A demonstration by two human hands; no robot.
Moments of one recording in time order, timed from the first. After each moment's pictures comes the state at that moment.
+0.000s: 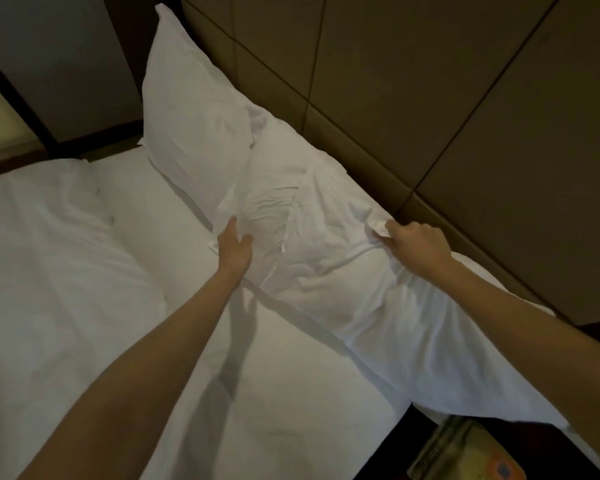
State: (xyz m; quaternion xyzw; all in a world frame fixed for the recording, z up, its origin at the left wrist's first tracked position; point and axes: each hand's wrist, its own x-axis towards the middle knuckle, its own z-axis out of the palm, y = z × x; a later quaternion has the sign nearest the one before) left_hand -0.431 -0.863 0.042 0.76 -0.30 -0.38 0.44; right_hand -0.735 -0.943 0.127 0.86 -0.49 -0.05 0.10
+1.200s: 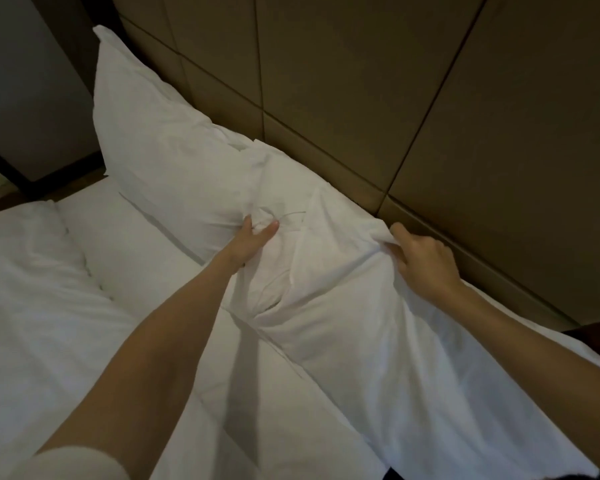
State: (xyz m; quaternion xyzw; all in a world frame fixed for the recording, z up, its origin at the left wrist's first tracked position) left_hand -0.450 -0.970 0.033 0.68 -0.39 -0.55 0.31; right_hand -0.768 -0.932 0.124 0.82 -0.55 0.11 -0.02
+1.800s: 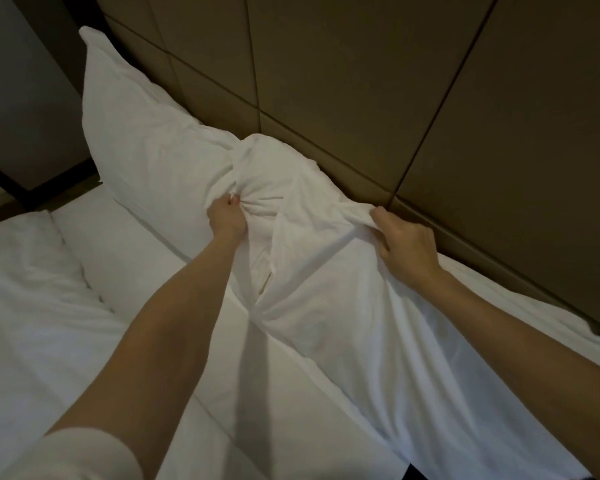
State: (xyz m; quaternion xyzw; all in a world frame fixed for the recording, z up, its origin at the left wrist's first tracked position) left_hand -0.434 -1.021 0.049 0.81 -0.37 -0.25 0.37; right_hand -0.733 -0.958 0.117 0.83 -0.51 0.21 -0.02
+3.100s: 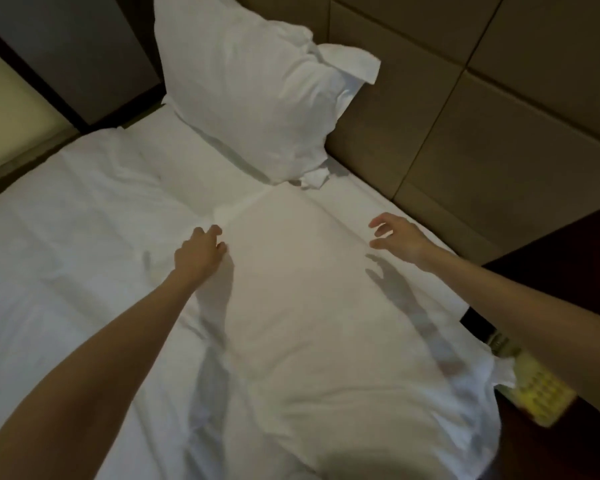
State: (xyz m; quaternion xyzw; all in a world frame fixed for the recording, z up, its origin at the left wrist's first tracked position) left_hand -0.306 -0.697 0.011 0.83 -0.54 -0.15 -0.04; right_hand -0.670 -0.785 0.037 0.61 -0.61 0.09 -0.51
